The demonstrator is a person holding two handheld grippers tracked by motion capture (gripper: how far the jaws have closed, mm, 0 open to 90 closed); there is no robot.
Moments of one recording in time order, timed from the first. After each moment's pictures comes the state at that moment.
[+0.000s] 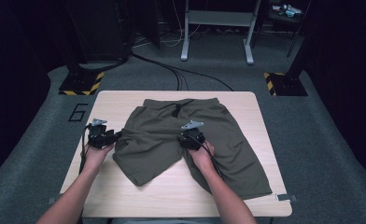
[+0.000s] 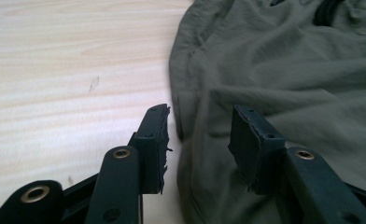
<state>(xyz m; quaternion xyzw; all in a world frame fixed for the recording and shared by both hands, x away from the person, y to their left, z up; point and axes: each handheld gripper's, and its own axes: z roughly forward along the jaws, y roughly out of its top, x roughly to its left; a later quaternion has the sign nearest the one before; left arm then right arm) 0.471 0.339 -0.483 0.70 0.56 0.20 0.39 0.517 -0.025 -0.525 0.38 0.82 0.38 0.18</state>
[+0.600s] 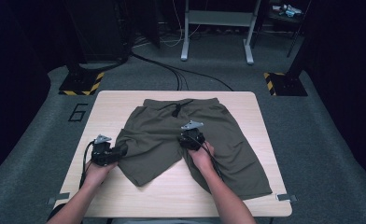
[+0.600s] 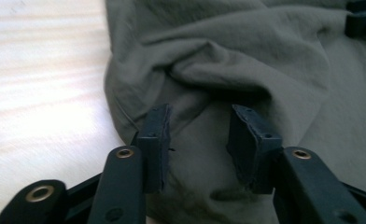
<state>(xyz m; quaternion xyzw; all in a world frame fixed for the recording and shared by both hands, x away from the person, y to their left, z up) 0.428 0.324 -0.512 0.74 0.53 0.16 0.38 0.516 -0.025 -0.526 0.38 0.82 0.38 0.19</state>
